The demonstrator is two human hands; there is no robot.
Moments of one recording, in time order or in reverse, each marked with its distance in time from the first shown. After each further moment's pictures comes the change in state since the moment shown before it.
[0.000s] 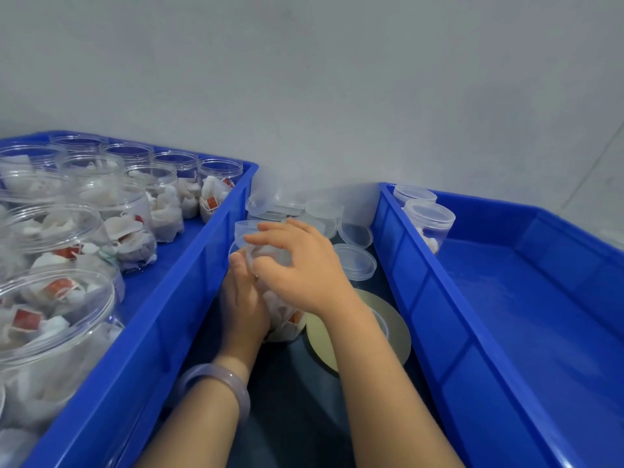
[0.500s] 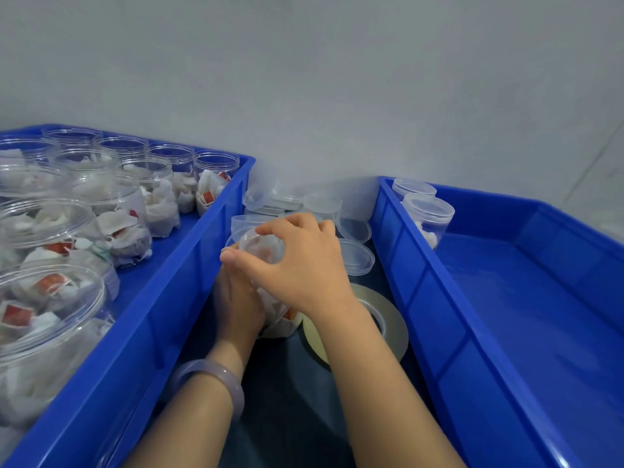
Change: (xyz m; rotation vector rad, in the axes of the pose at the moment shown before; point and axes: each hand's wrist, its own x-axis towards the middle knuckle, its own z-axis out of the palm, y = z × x) left_hand -0.006 0.010 0.003 -0.041 0.106 -0.098; right_hand -0.005 -0.002 0.004 -0.165 0.103 0.117
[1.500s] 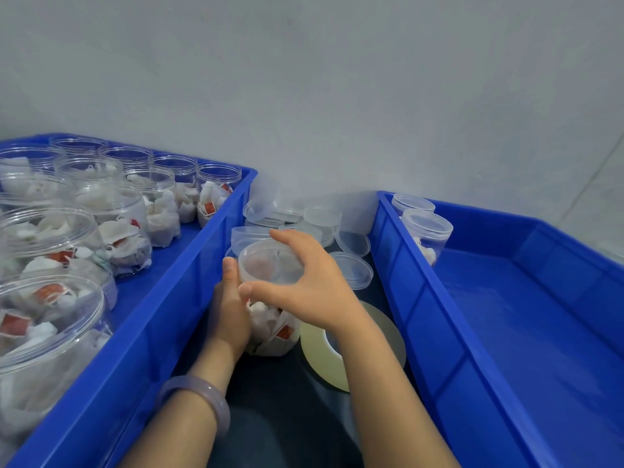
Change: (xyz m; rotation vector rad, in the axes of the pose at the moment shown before) left_hand 0.012 0.004 -0.007 -0.236 -0.282 0.004; right_hand 0.000 0.025 -0.003 0.408 -0.153 0.013
